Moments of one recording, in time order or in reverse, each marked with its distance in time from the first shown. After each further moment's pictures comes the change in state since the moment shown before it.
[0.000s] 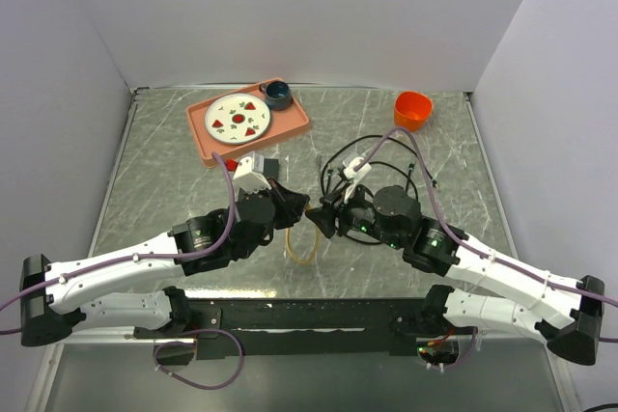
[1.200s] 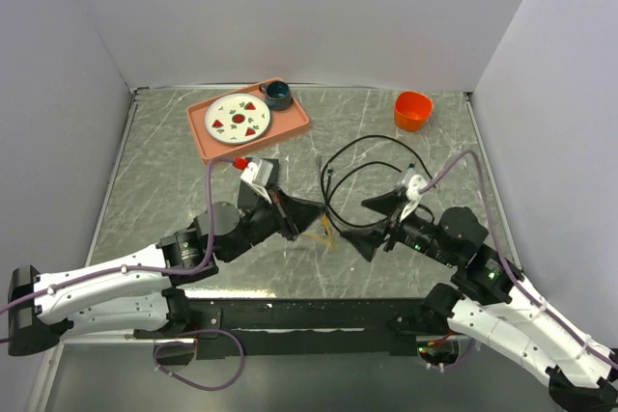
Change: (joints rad) left arm -0.001 -0.131 -0.175 0.489 0.460 0.402; right arm -0.209 -0.406 -0.151 -0.137 -0.332 -0.084
